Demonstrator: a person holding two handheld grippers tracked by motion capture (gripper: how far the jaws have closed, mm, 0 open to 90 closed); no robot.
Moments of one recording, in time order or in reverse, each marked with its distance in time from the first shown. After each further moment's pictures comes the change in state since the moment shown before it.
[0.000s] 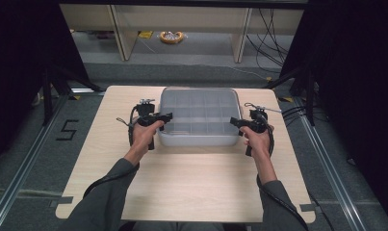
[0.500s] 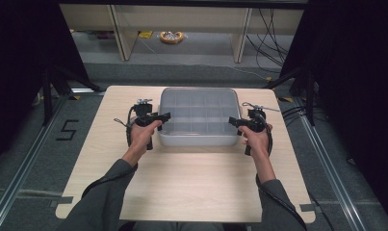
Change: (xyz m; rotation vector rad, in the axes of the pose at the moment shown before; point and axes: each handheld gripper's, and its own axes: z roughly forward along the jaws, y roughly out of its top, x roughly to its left) left arm 0.006 0.002 -0.006 -0.031 0.027 -0.004; right arm 0.004 0.002 0.004 0.005 -0.017 -0.055
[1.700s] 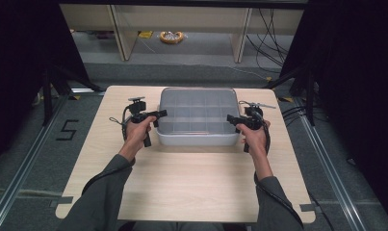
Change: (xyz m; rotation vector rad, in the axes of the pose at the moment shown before) left arm 0.029 0.006 0.016 0.034 -0.095 -0.184; right arm 0.006 0.007 0.007 0.004 0.005 -0.003
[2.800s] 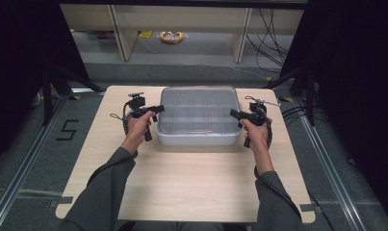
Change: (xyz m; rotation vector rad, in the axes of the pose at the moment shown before) left arm 0.006 0.012 0.012 -0.021 0.015 -0.030; right arm -0.018 0.011 0.008 -0.066 0.044 0.041
